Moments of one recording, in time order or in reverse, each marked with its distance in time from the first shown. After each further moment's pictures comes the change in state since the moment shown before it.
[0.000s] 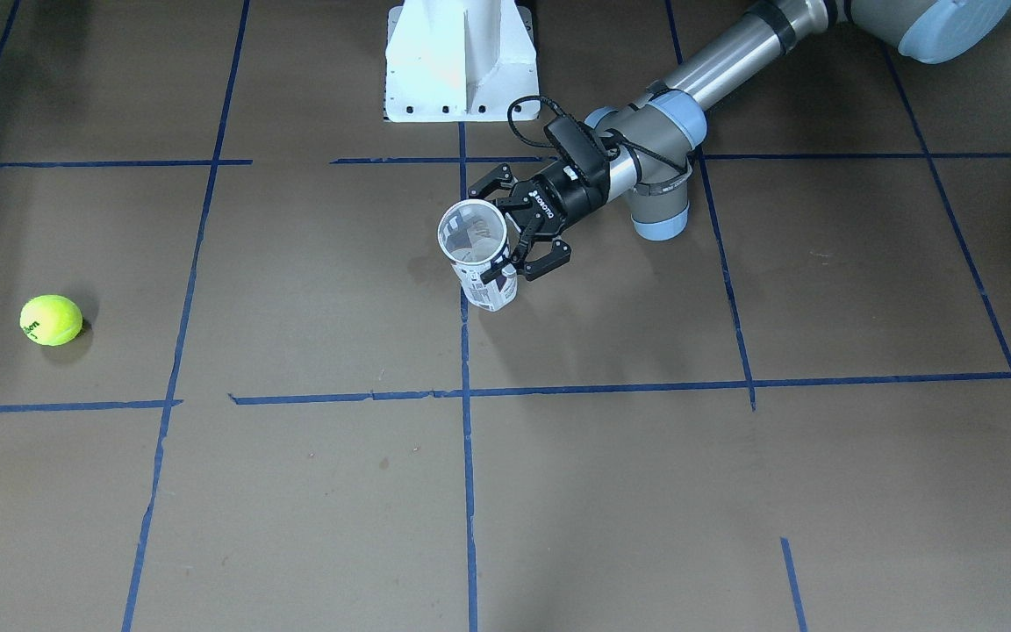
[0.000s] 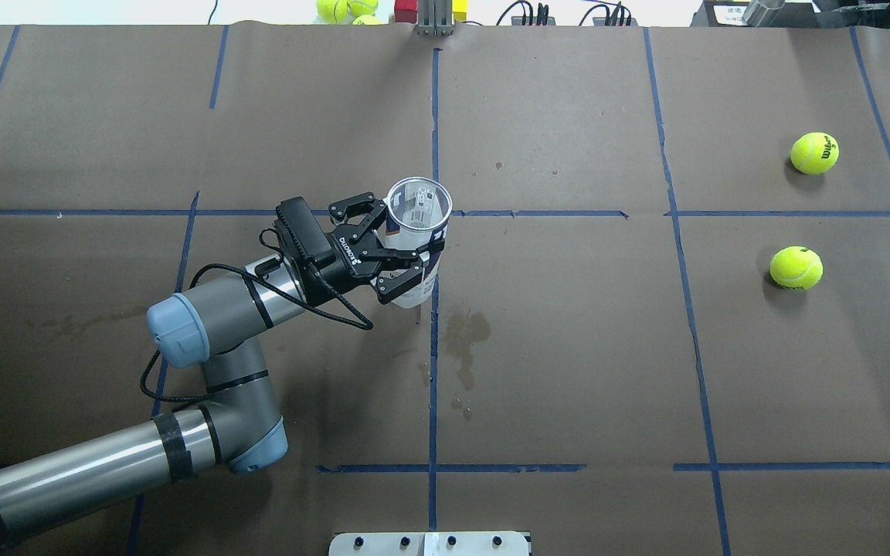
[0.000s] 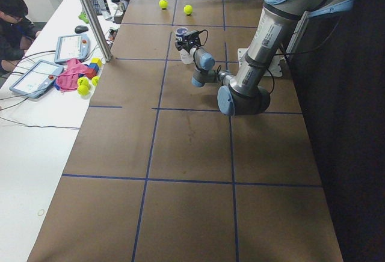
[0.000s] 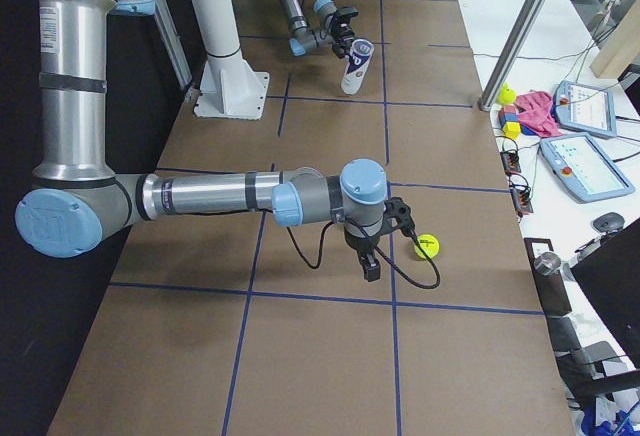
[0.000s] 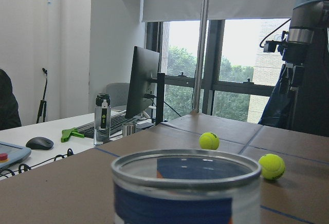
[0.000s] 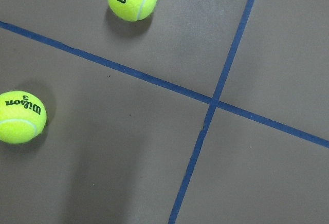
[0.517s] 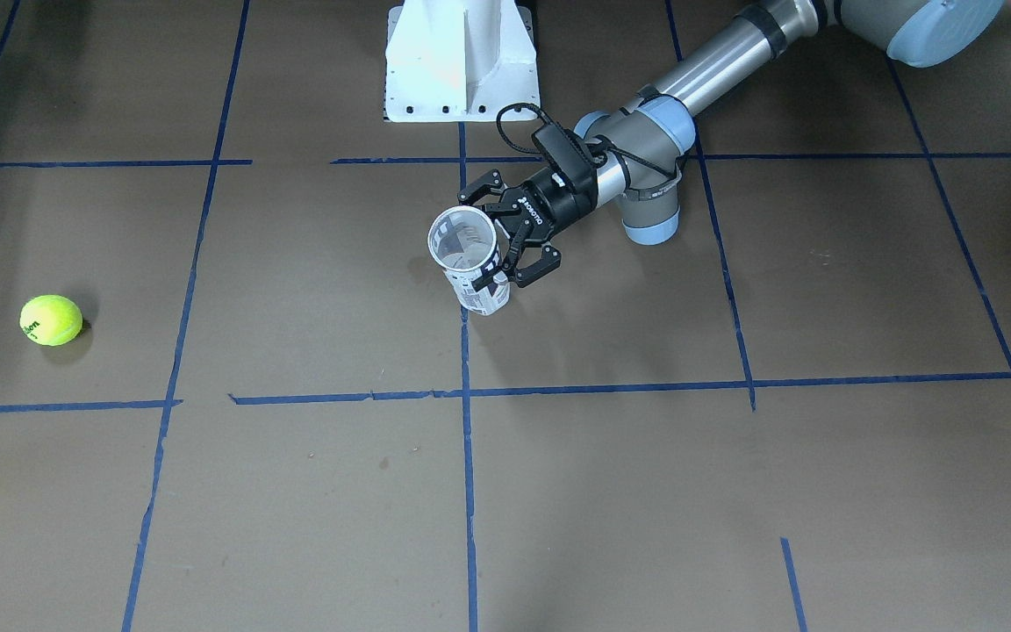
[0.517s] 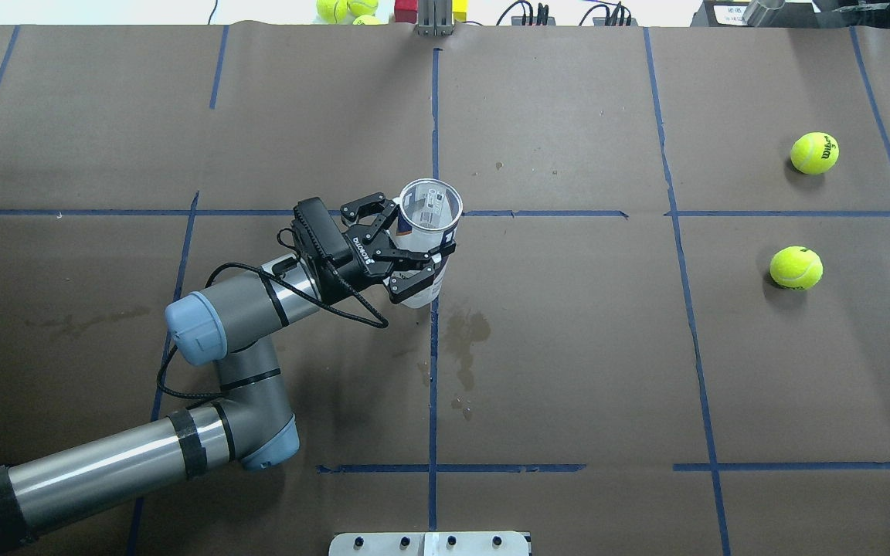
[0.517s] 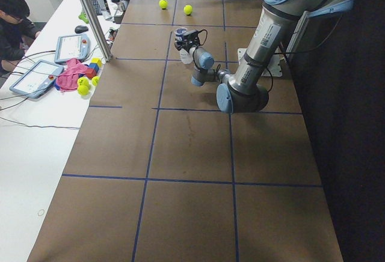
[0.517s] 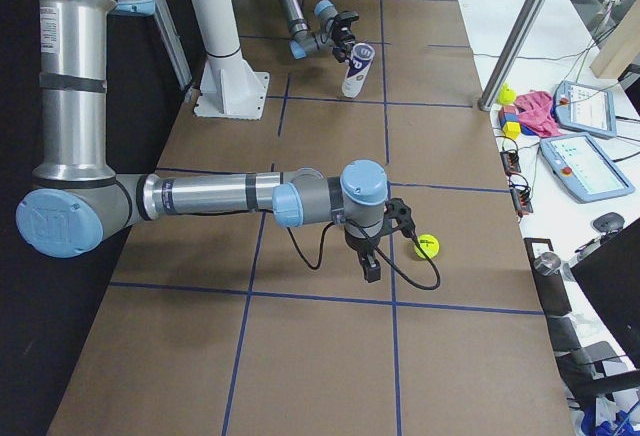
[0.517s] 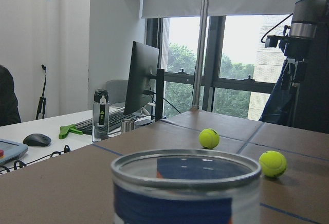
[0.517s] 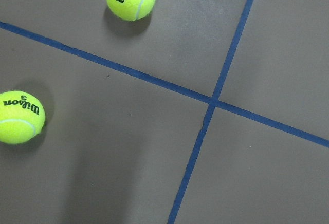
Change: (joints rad) left arm 0.001 -0.019 0.031 -0.004 0.000 0.000; right arm 0.000 0.002 -0.006 0.000 0.000 0.000
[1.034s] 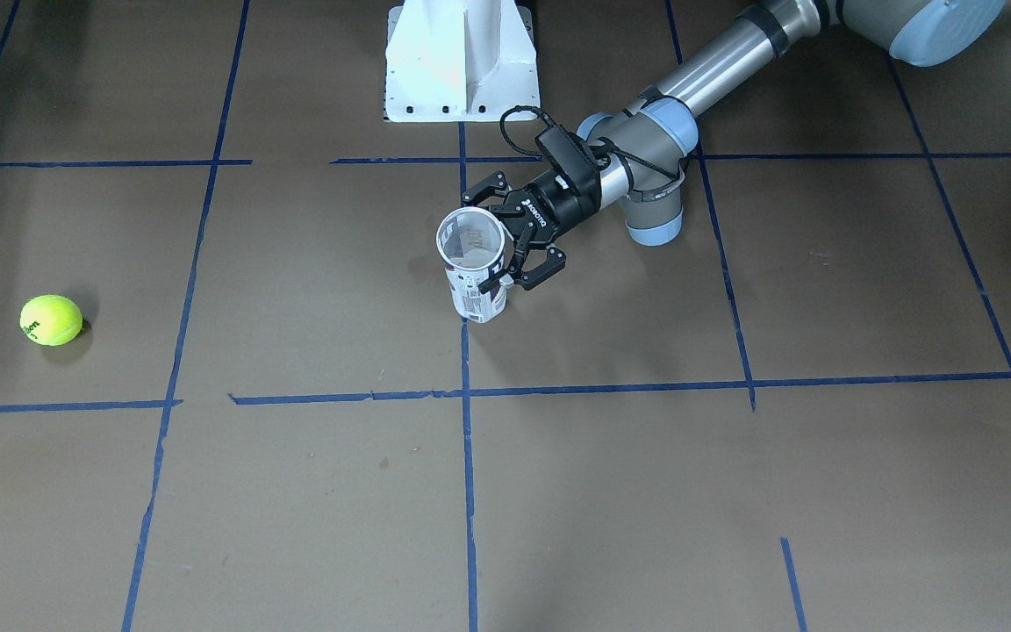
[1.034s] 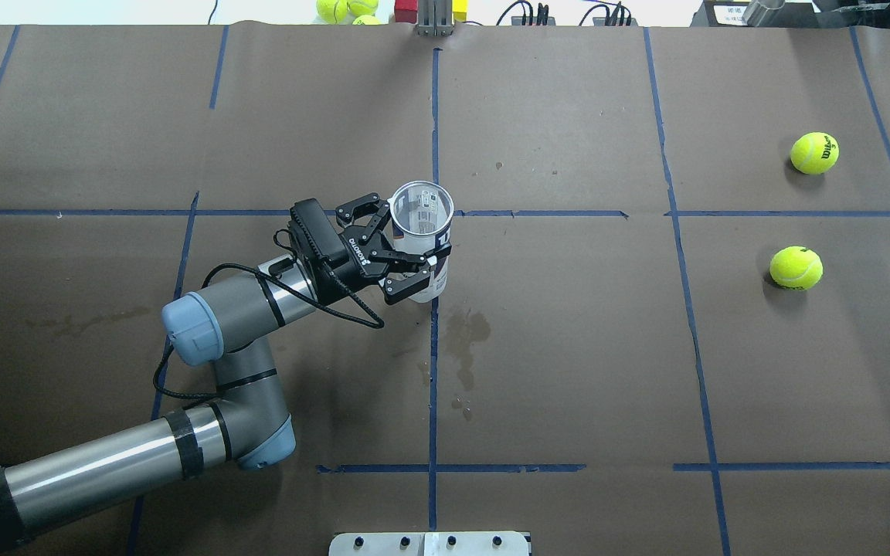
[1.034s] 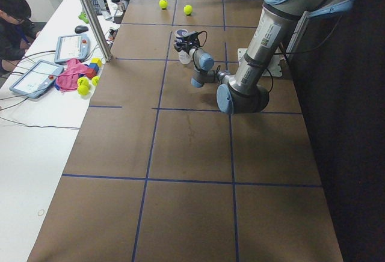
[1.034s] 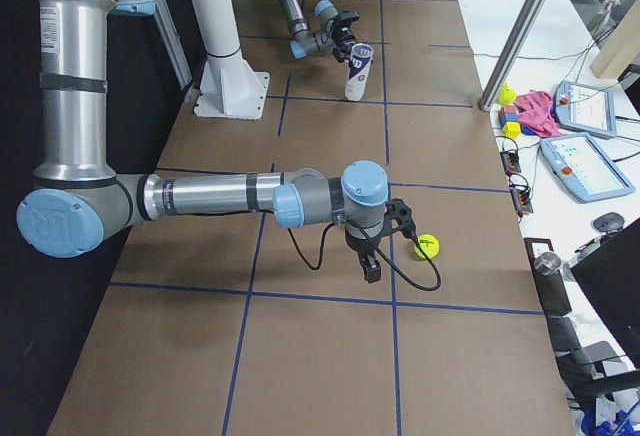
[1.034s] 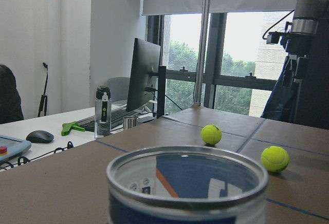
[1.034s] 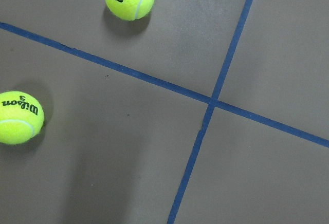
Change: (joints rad) left arm -0.002 0.011 0.001 -0.001 -0.002 0.002; right arm 0.000 0.002 -0.004 0.000 0.000 0.000
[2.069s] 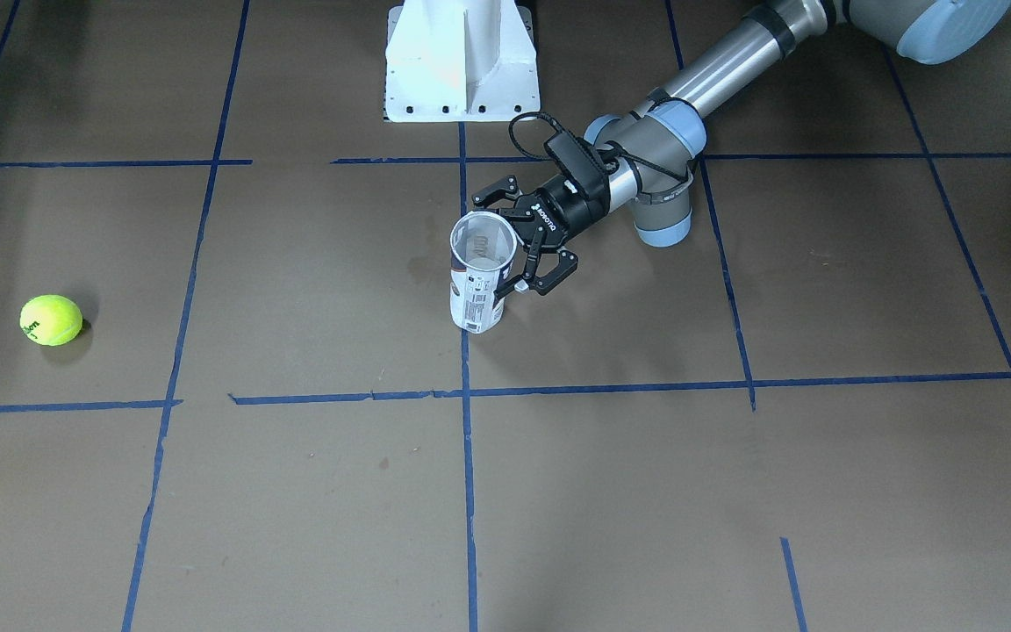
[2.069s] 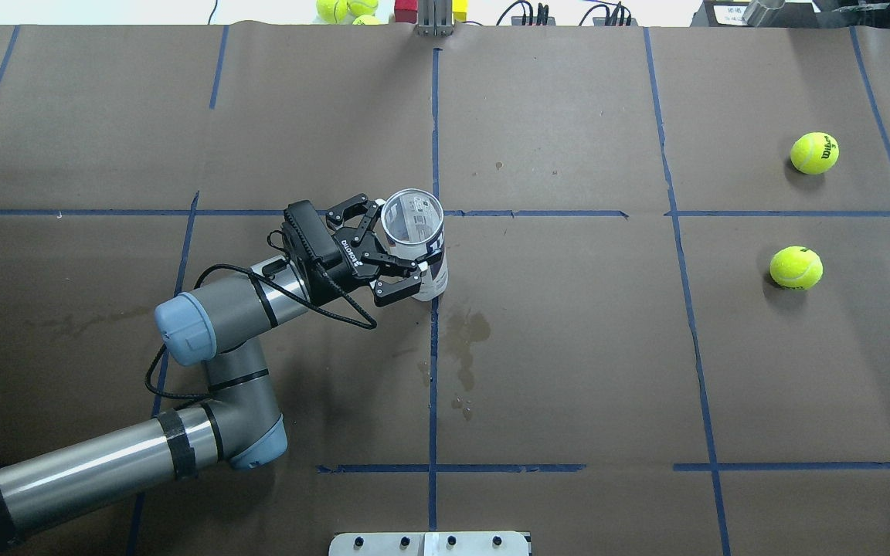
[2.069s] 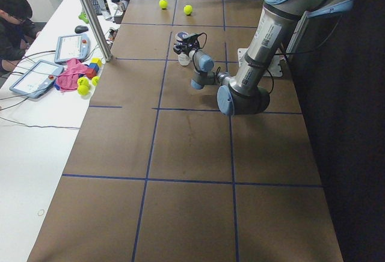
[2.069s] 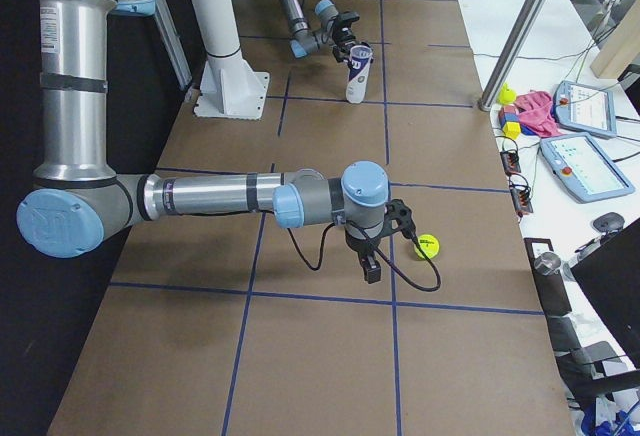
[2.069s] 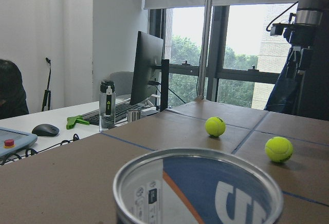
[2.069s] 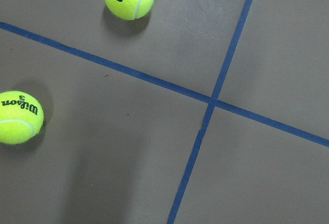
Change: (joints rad) left arm -0.003 0.015 -0.005 0.014 -0.005 0.001; right arm 0.000 0.000 -0.001 0.000 0.001 0.000
